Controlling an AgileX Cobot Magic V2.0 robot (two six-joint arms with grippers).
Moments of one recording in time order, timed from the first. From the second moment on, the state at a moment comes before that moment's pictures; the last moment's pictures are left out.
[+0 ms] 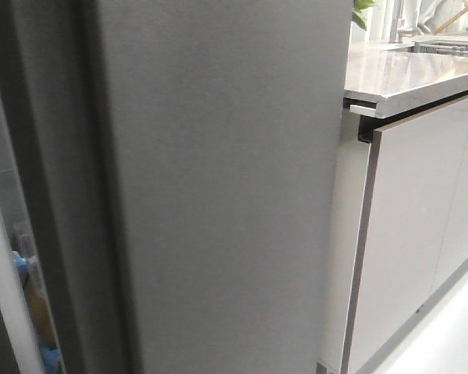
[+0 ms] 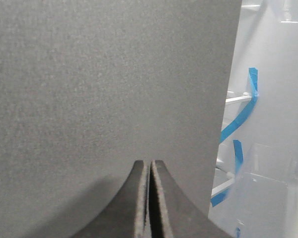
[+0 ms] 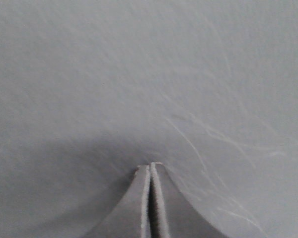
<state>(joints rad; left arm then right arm) -0.02 0.00 0.00 -0.01 -0.02 -0.09 0.60 1.31 -1.29 0.06 0.07 0.11</state>
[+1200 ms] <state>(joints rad) -0.02 0.00 0.00 -0.01 -0.02 -0.09 0.58 1.62 -1.46 0.07 -0.06 0.11</state>
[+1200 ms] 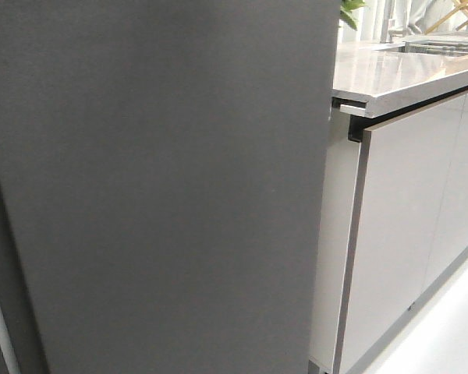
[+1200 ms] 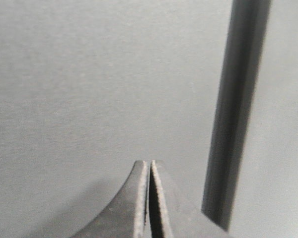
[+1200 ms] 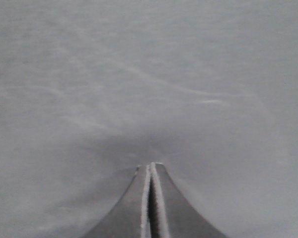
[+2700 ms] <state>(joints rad) -0.02 0.00 0.00 -0.01 -0.02 -0.09 0.06 0.24 -0.13 0.07 -0.12 0.06</state>
